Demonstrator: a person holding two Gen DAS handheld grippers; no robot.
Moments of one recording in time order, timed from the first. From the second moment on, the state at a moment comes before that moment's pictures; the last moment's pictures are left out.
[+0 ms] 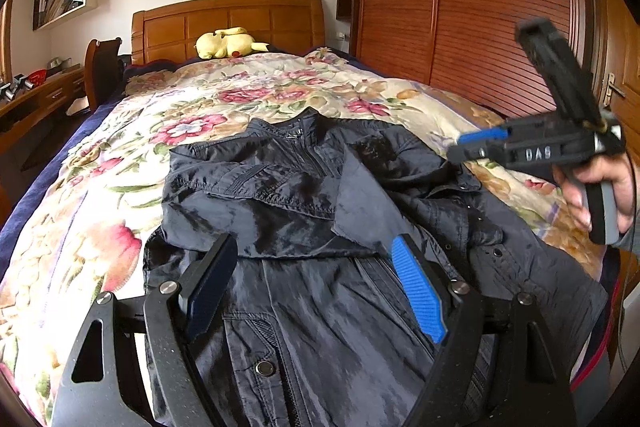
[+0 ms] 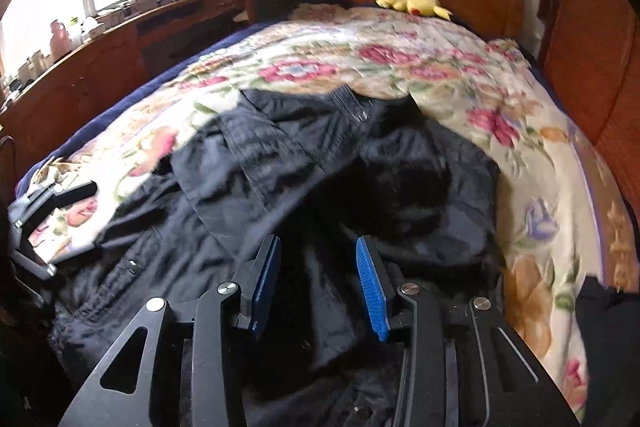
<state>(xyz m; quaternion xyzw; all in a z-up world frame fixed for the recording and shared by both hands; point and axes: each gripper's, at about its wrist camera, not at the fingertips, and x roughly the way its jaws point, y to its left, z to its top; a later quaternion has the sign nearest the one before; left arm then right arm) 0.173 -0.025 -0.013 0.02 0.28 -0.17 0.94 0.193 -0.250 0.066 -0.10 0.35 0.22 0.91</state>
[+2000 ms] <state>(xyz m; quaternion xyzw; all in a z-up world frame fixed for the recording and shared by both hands) 0.202 -0.165 -0.071 0.08 0.41 -0.20 0.88 0.162 -0.321 -0.050 0.00 0.36 0.16 0.92</state>
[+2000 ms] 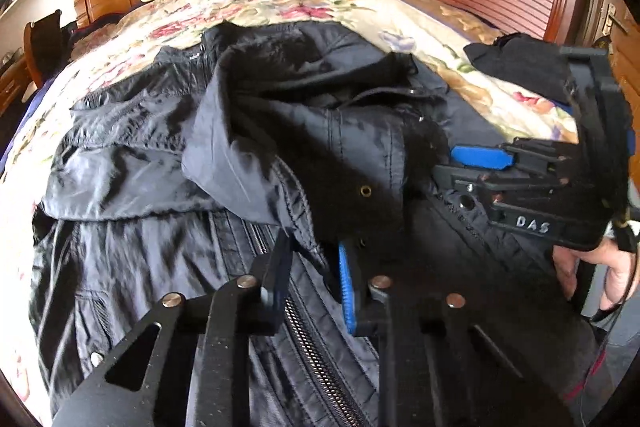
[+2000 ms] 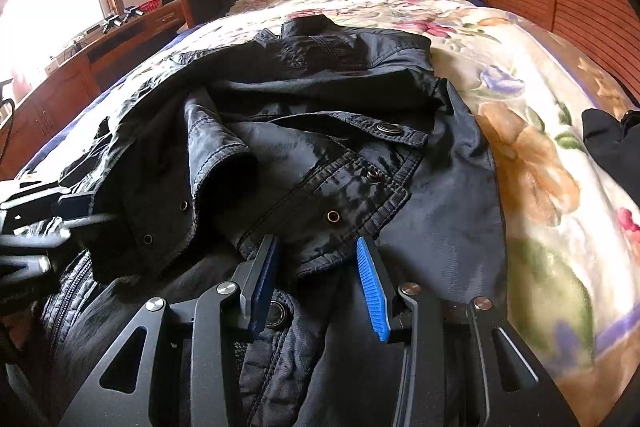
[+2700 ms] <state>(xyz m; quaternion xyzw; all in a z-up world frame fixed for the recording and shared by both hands) 0.266 -0.063 0.005 0.13 0.35 -0.09 0.92 0.162 -0.321 -0.050 0.00 0.36 0.16 0.92</state>
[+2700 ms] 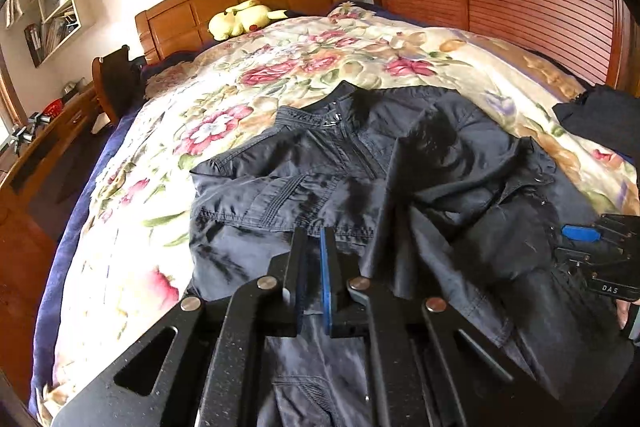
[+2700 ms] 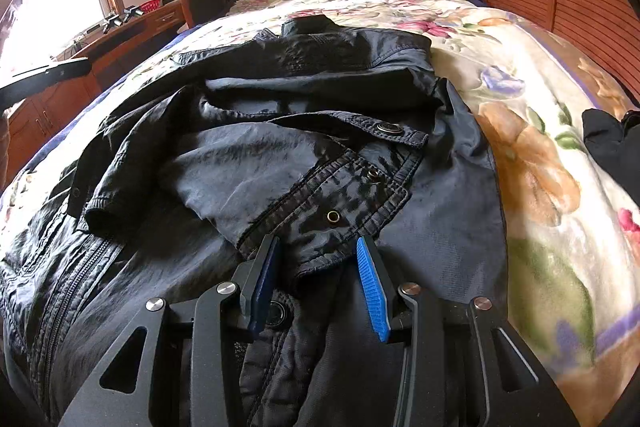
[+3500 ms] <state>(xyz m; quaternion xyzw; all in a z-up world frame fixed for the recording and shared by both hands) 0.213 -0.054 -0.082 0.07 0.45 -0.15 0.88 0.162 -0.321 -0.051 0.00 0.36 0.16 0.92</state>
